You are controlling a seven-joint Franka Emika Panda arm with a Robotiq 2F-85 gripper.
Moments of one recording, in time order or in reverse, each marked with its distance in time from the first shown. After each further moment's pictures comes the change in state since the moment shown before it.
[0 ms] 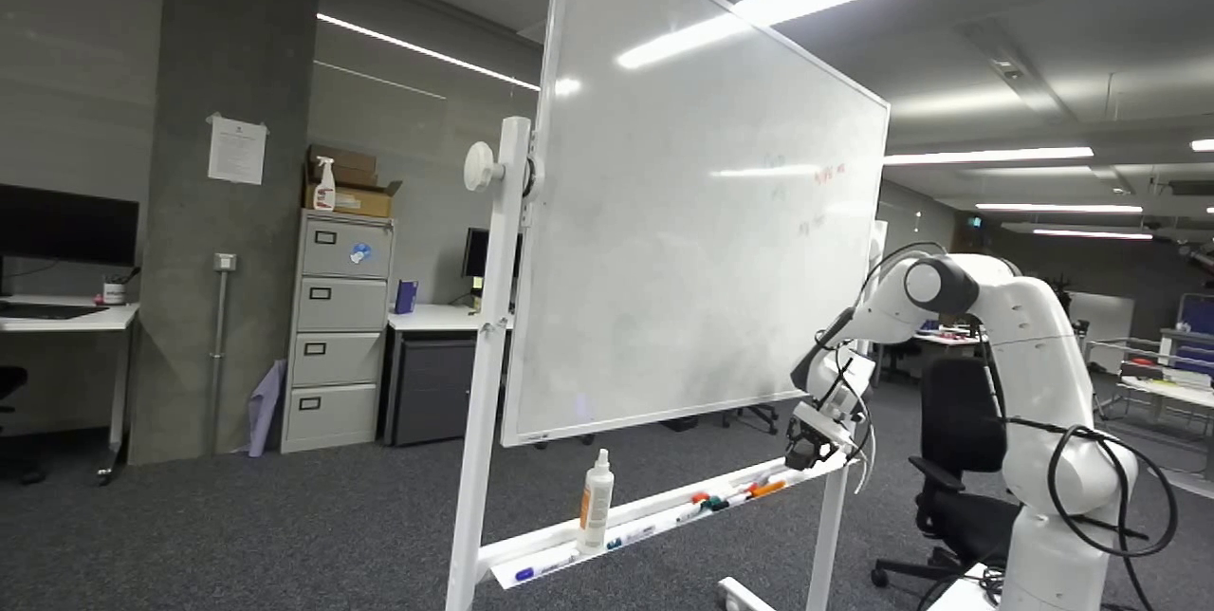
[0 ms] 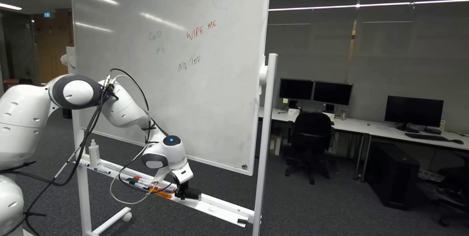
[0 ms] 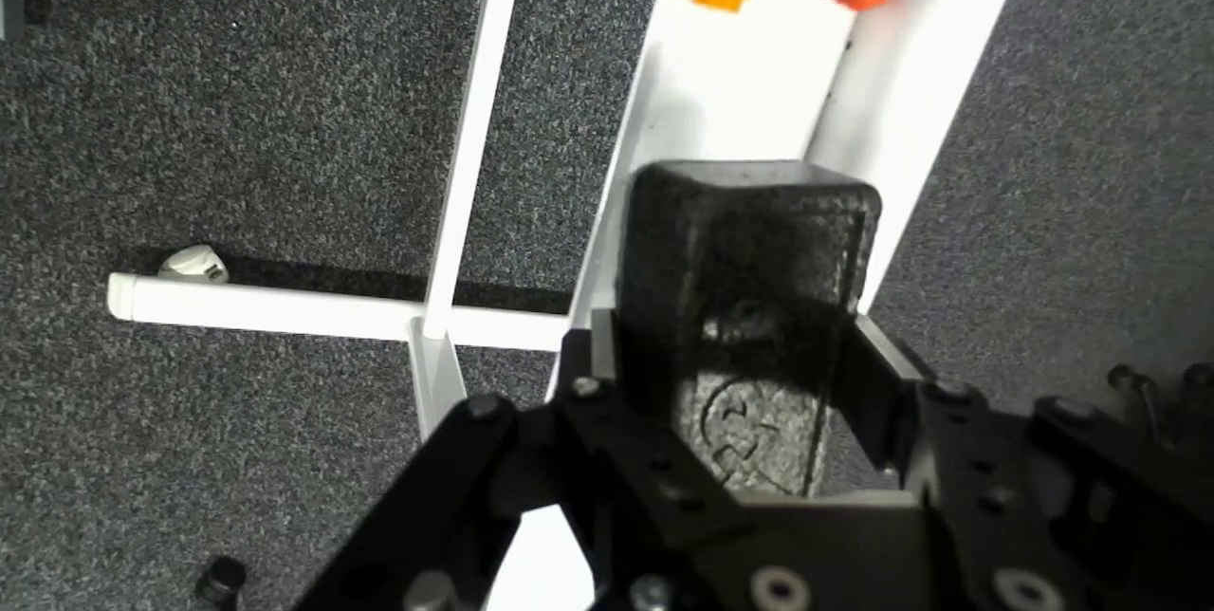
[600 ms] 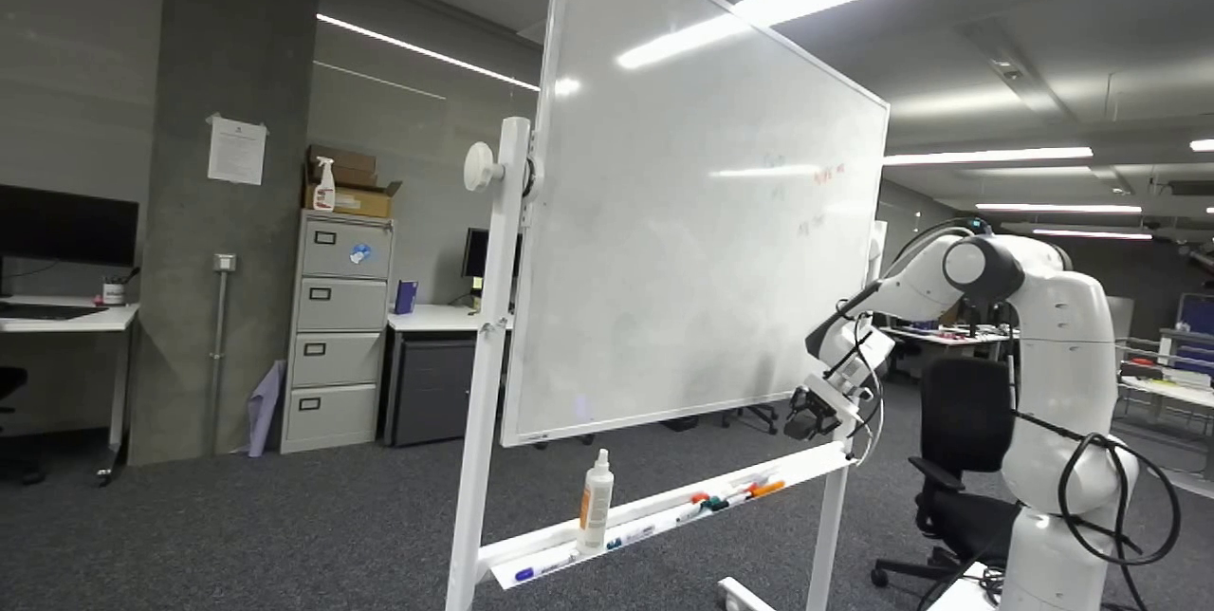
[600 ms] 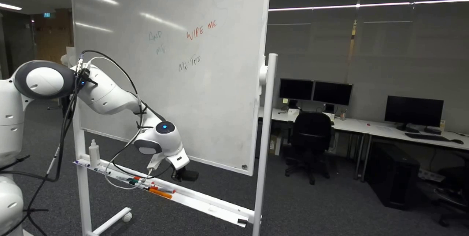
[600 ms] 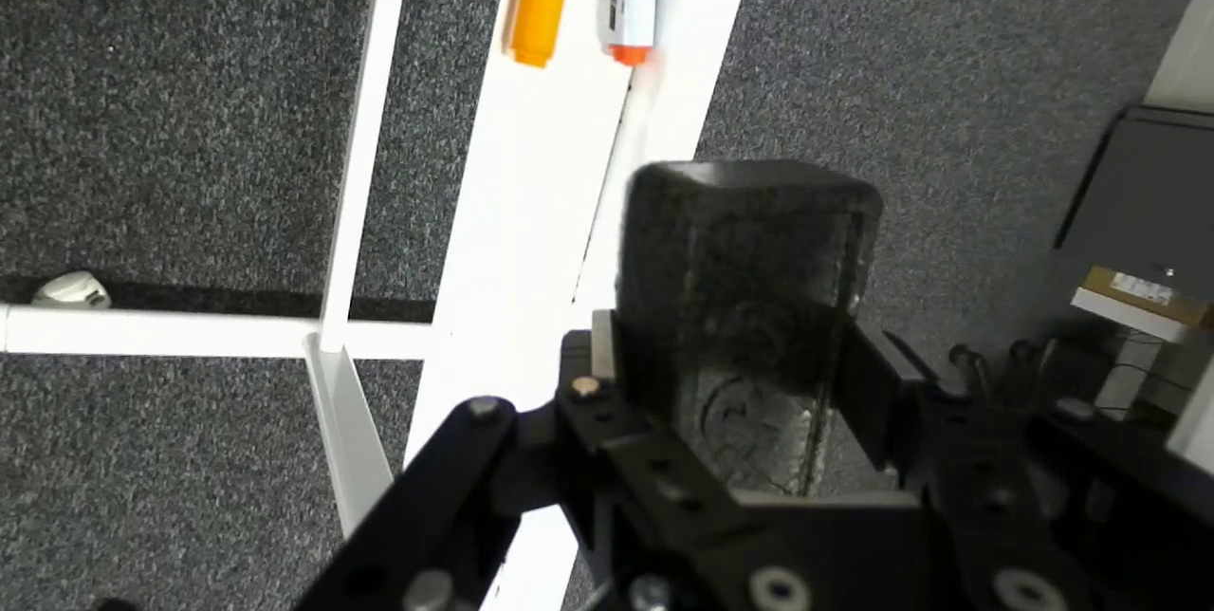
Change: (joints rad) arm -0.007 -0.226 0.003 -0.088 0.096 -0.070 -0.087
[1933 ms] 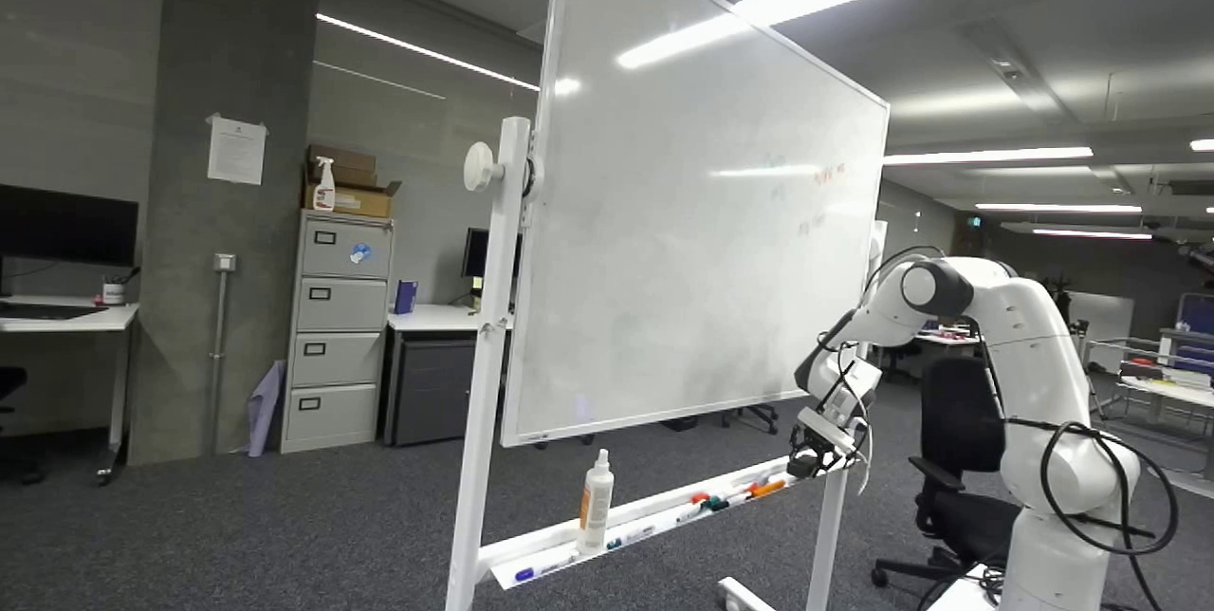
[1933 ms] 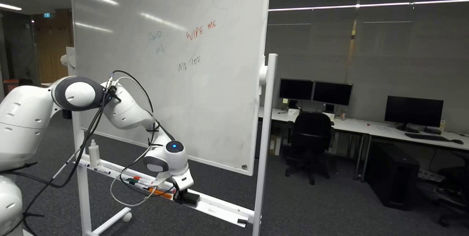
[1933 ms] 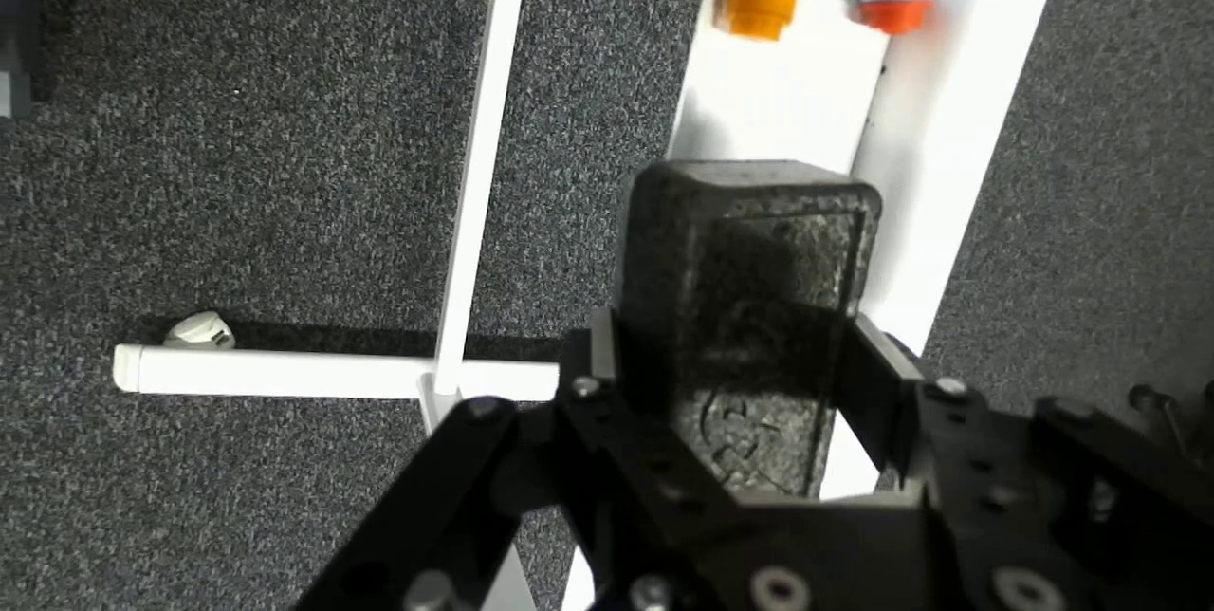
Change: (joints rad) arm -0.020 0.260 -0.005 0.108 0.032 -0.006 -0.006
